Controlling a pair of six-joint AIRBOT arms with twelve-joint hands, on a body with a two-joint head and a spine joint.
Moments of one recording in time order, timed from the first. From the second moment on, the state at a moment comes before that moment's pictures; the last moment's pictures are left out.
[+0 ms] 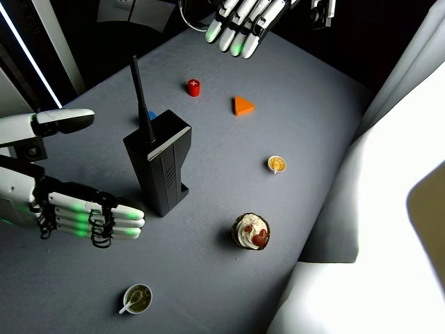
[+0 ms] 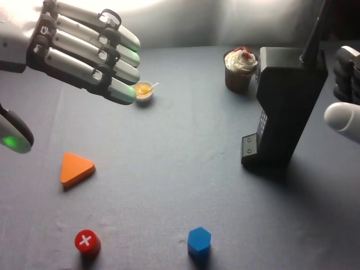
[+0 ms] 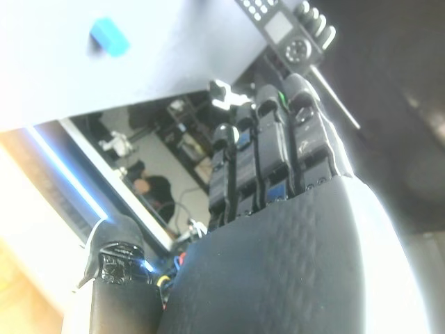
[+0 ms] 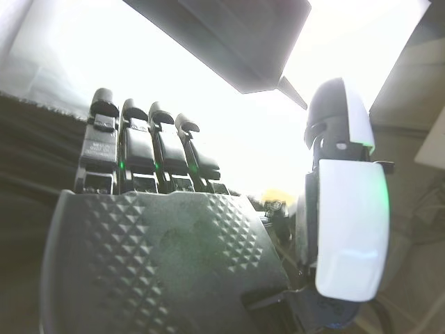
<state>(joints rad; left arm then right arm) 0.01 -0.68 1.70 1.72 -1.48 -0.31 -0.87 -0.93 0.84 0.49 1.24 0.03</state>
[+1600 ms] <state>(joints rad) 0.00 -0.68 1.70 1.72 -1.48 -0.32 -0.72 -1.02 0.88 0.54 1.15 0.03</state>
